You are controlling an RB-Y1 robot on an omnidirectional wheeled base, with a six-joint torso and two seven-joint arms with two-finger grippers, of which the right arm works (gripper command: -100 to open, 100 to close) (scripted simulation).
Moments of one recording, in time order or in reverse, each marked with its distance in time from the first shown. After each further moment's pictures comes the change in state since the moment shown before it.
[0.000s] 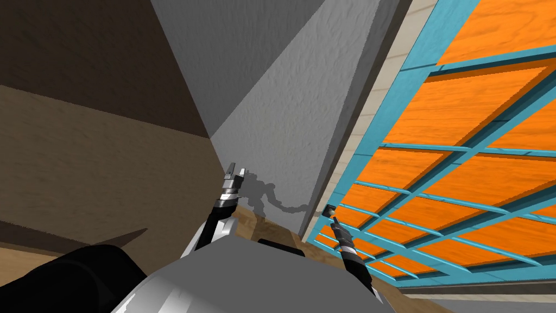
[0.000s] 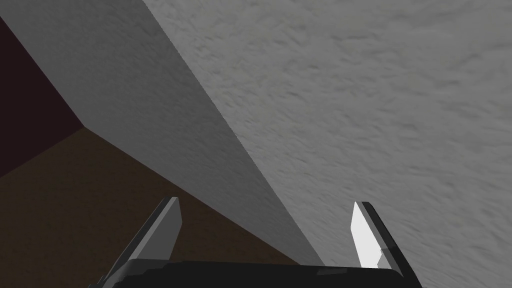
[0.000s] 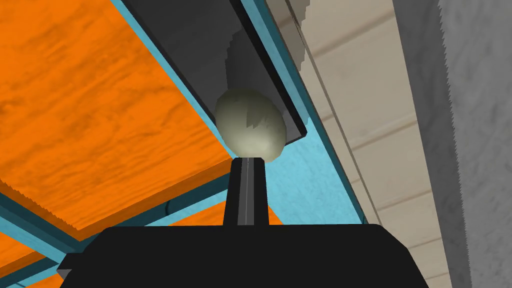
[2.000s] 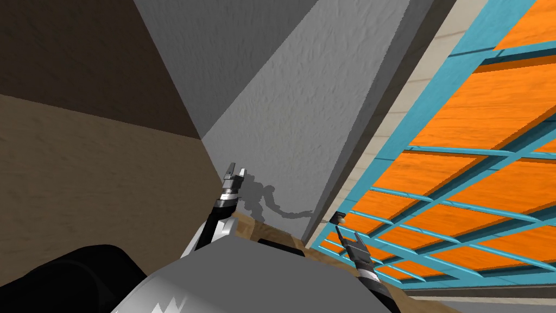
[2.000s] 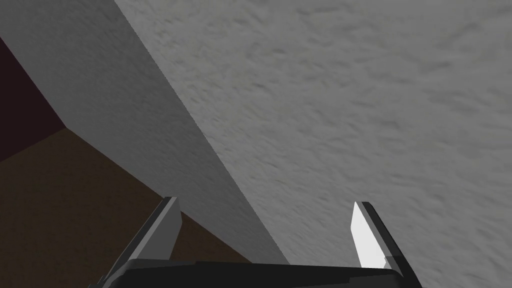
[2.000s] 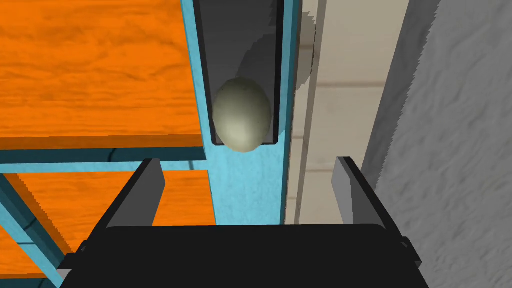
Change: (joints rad) arm 0.109 -0.046 -0.074 -0.006 0.100 -0.101 0.362
